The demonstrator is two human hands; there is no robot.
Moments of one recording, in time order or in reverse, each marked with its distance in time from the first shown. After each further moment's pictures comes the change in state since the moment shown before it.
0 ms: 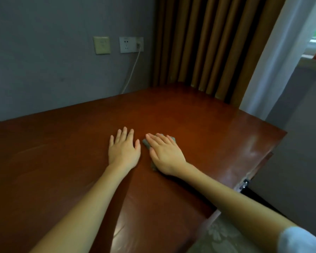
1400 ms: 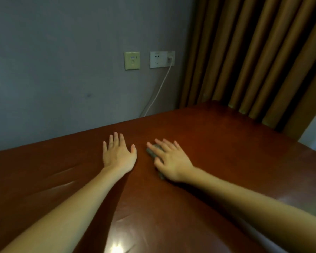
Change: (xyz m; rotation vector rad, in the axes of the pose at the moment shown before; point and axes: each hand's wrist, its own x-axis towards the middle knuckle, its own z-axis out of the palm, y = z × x) left_hand 0.130 -0.100 -0.017 0.088 0.002 -0.263; right_hand 0.159 -0.016 0.016 -0.062 -0.118 -0.128
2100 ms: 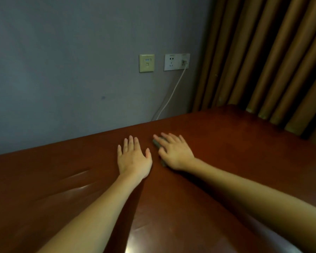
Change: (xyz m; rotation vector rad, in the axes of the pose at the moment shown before) left_hand -0.004 0.001 0.002 -0.030 0.026 0.003; right_hand 0.065 -0.007 0.008 0.019 0.033 0.029
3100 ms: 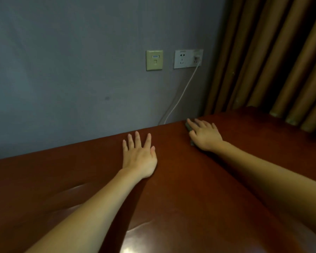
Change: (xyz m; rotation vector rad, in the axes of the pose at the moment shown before) left_hand 0.053 0.007 0.002 0.070 -0.095 0.100; right_hand 0.087 0.098 -0.012 -0.064 -0.005 0.199
